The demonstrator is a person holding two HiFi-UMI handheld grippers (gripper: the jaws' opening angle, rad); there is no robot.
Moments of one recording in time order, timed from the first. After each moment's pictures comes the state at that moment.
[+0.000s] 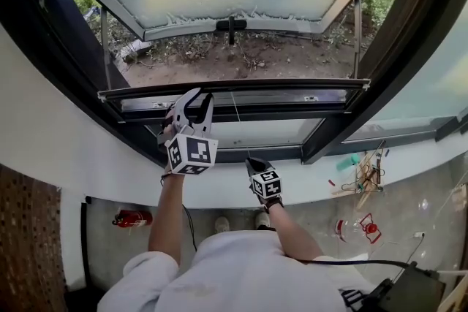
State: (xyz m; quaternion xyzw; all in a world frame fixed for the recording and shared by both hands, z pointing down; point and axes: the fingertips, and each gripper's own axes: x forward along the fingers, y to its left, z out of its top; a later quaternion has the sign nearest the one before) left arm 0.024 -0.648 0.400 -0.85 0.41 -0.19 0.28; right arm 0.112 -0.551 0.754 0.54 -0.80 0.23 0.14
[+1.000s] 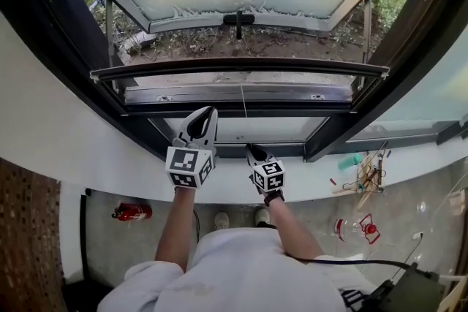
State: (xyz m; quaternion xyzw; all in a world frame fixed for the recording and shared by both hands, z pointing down) left arm 0.005 -0.617 0.438 -0.91 0.40 0.00 -0.01; right arm 0.101 -0.579 0.698 0.54 -0.82 0.18 0.09
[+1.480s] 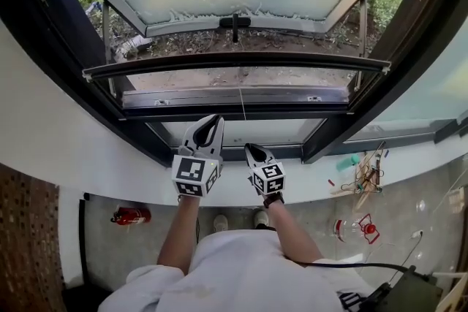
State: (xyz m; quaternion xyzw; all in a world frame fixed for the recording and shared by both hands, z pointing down) left arm 0.024 -0.599 0.438 -0.92 0.38 -0.01 -0.01; right arm 0.105 -0.579 0.668 0.55 -0.82 0.15 0.07
